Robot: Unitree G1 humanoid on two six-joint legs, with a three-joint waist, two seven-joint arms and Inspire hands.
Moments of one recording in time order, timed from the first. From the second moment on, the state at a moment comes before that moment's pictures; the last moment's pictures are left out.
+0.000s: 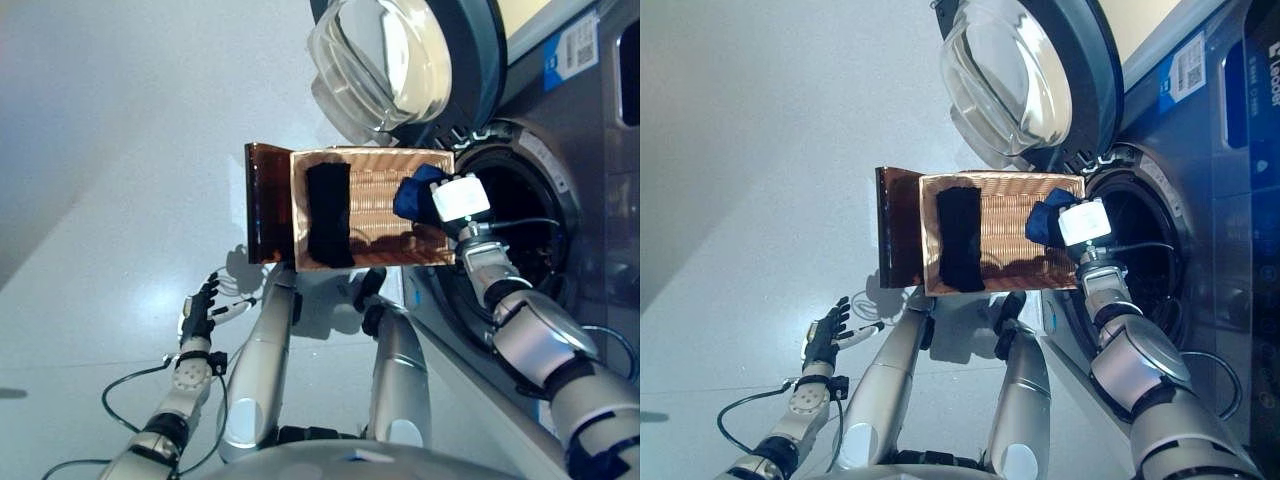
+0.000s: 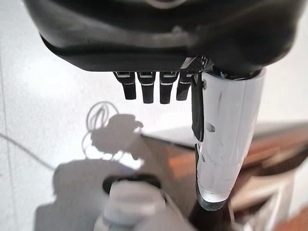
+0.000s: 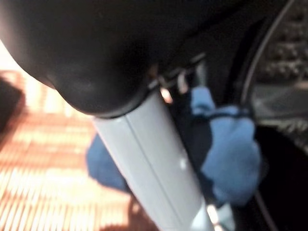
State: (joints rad) left arm -0.12 0.29 -0.23 0.95 -0.24 -0.40 0.34; right arm -0.86 -0.49 0.82 1.41 -0.92 0.13 -0.55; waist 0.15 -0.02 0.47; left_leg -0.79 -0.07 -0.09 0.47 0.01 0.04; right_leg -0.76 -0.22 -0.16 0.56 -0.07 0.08
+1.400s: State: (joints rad) left arm -0.10 0.29 -0.22 0.89 -0.25 -0.44 0.37; right arm -0.90 -0.56 0.87 1.47 -0.89 0.15 -0.63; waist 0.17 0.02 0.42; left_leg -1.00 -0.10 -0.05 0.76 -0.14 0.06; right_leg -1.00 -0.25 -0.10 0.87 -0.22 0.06
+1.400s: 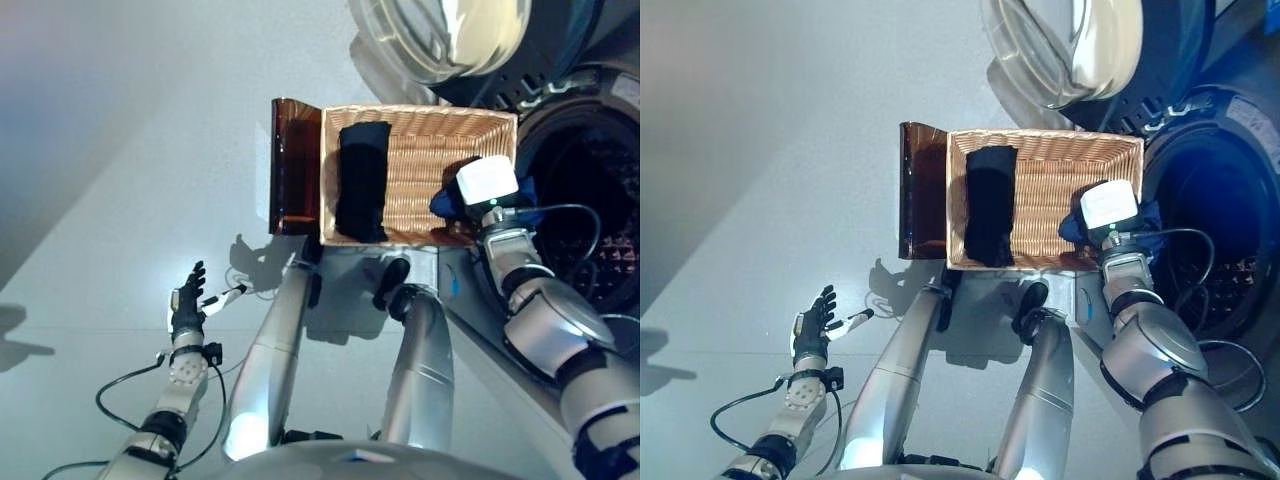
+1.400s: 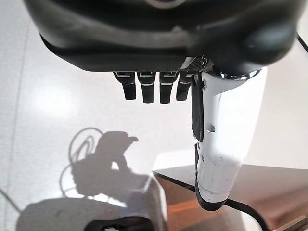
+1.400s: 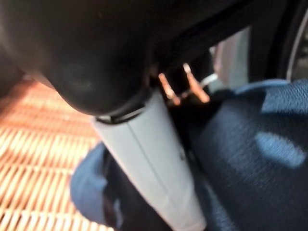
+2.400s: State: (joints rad) left arm -0.02 0.29 -0.25 0.92 -0.21 -0.39 0.29; right arm -0.74 -0.38 0.34 1.27 -0.18 -0.10 -0.57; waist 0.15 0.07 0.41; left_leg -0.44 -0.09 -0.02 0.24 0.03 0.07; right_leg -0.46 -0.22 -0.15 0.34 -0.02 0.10
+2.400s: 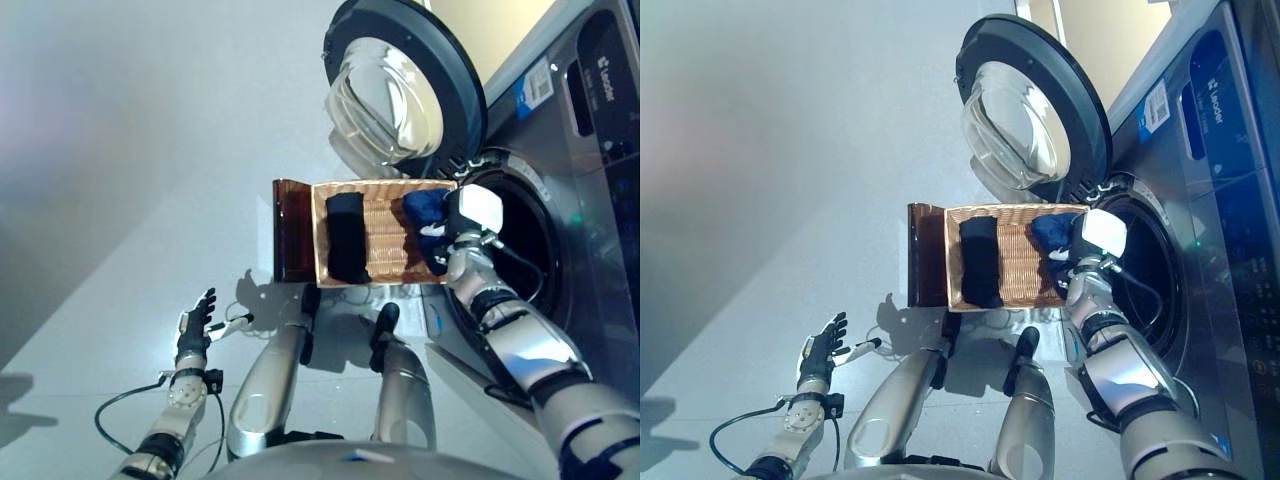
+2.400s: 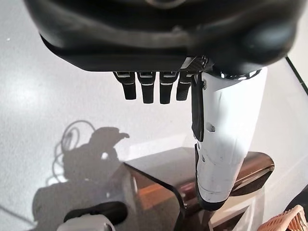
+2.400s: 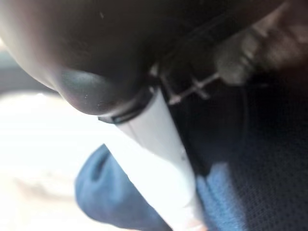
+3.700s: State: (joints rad) left arm 0.11 0.19 -0.39 0.93 -0.25 -0.38 0.19; right arm -0.64 -0.27 -0.44 0.98 1.36 -0.64 -0.37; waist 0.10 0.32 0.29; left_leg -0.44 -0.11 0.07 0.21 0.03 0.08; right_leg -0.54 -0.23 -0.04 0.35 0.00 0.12
